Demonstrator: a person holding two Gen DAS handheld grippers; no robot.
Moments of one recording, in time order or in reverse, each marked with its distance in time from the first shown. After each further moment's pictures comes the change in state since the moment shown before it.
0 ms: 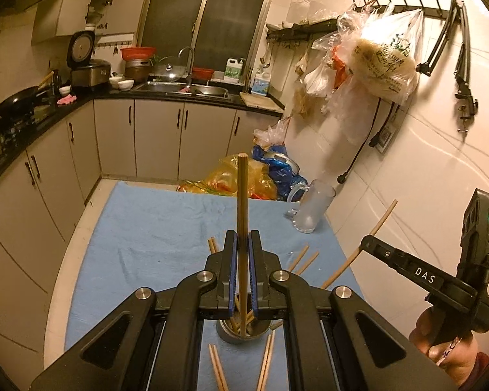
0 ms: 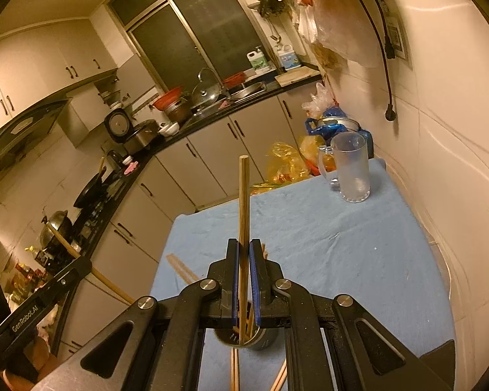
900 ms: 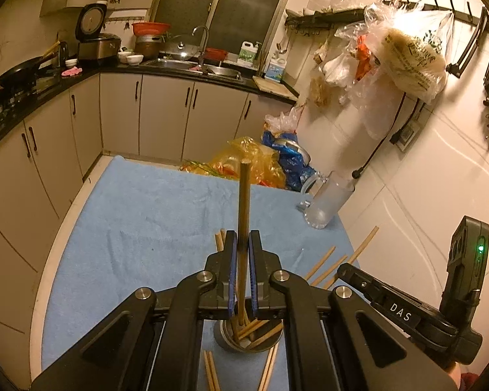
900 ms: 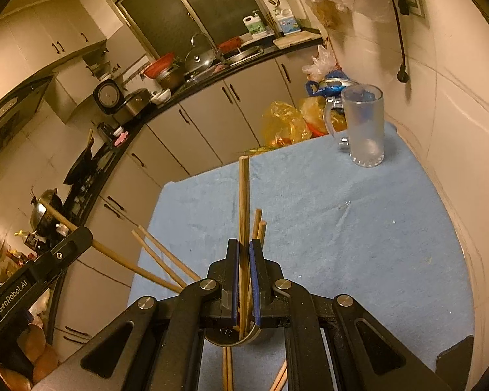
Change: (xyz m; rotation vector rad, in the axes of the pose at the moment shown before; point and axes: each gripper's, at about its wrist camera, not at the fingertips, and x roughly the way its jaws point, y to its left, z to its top) left arm 0.060 0.024 -0.013 -0.080 0.064 0.006; right arm 0.081 -0.013 -0.022 0.003 0.155 -0.008
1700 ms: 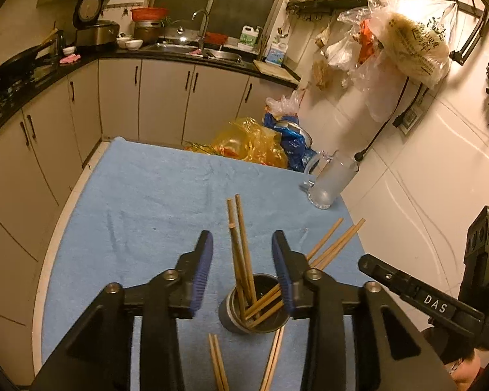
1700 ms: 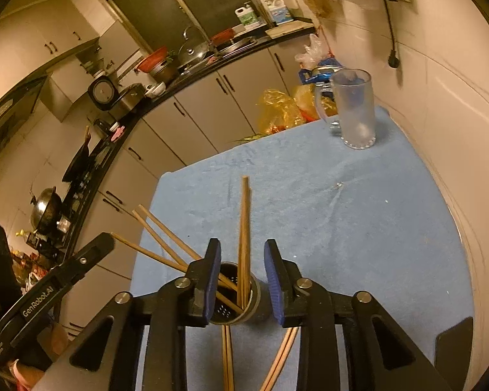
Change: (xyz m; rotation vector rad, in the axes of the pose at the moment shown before) left arm -0.002 0.013 -0.018 0.001 0.053 0.000; right arm -0.017 -0.009 -0.017 0.043 0.033 -0.010
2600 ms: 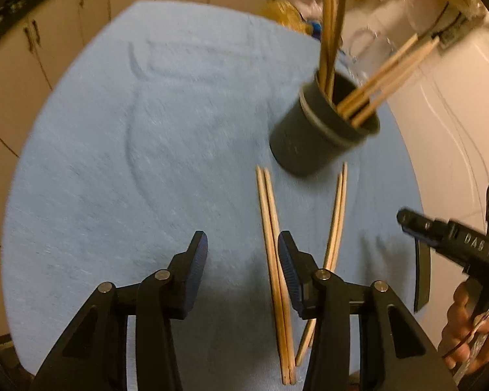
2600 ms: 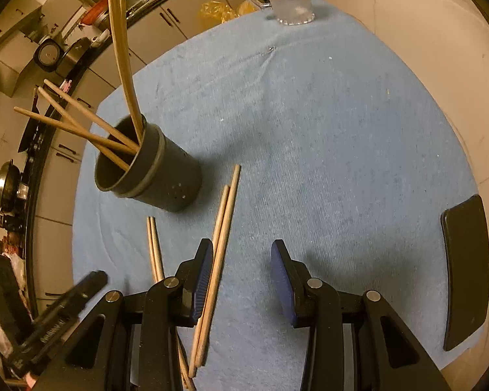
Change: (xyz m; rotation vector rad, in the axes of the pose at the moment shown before) left arm 0.047 0.063 -0.171 -0.067 0.424 0.021; right arm 0.045 -0.065 -0.115 0.112 0.299 -0.155
